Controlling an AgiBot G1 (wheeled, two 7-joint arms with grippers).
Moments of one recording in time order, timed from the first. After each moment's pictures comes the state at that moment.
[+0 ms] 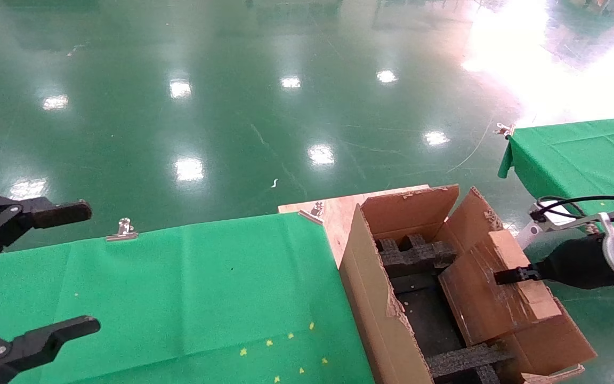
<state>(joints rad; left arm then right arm) -1.09 0.58 0.35 -1.25 0.67 1.46 -0.14 1.59 -0.45 -1.15 0.69 -1.53 -1.12 1.06</state>
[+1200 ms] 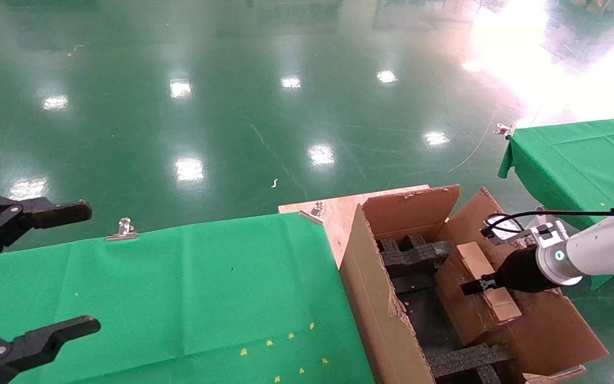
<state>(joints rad) -1.09 0.58 0.35 -1.25 0.67 1.46 -0.14 1.55 -0.77 -1.17 0.21 -1.53 -1.00 0.75</state>
